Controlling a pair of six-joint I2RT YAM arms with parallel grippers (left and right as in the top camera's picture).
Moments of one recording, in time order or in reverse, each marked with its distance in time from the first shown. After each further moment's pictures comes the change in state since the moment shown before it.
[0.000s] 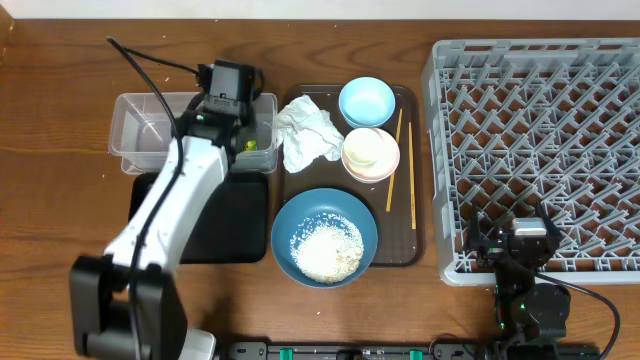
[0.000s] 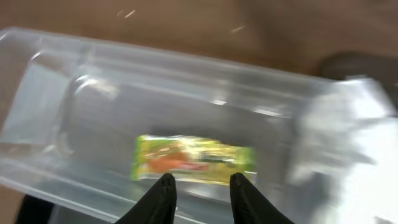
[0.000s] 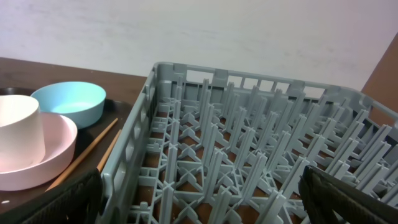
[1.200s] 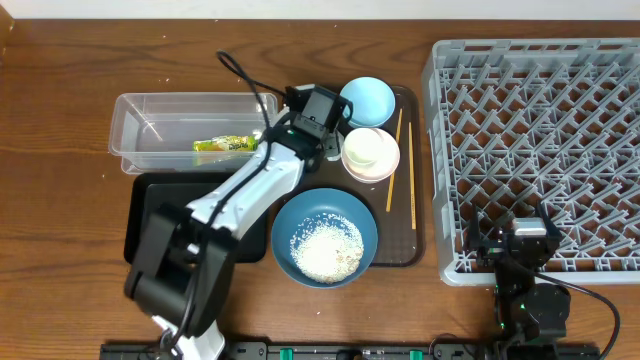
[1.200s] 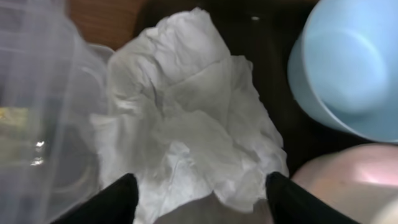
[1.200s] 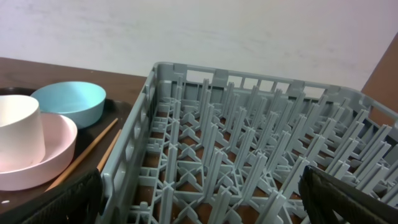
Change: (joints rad) left arm -0.283 0.241 0.000 0.182 0.067 -0.281; right arm 0.000 0.000 0.000 0.000 0.000 0.000
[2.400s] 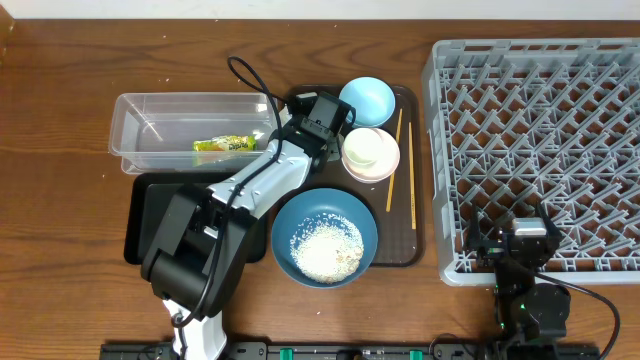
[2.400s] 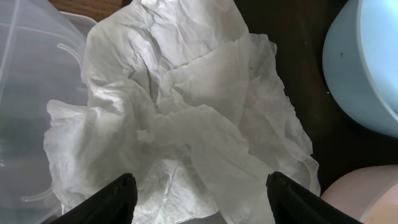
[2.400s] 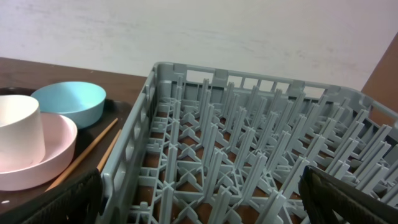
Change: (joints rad) left arm 0.000 0.084 0.000 0.028 -0.006 -0.034; right arm 0.000 0.000 0.000 0.000 0.000 0.000
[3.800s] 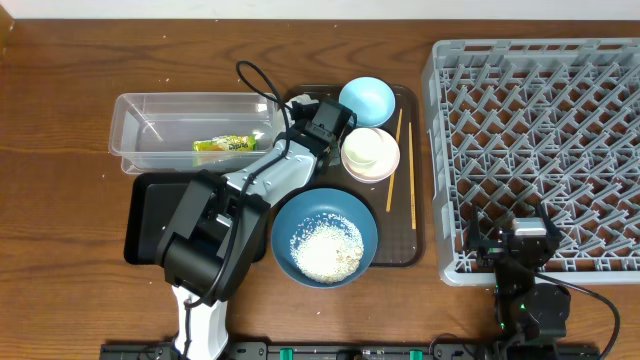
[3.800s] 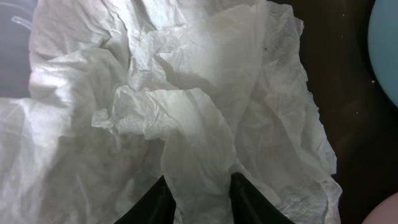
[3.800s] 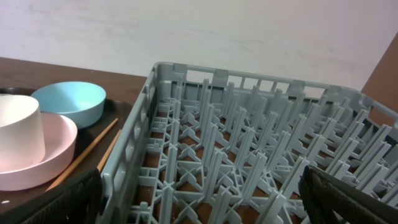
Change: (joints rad) left arm 0.000 0.082 0.000 0.040 0.000 0.000; right arm 0.000 0.000 0.000 0.000 0.000 0.000
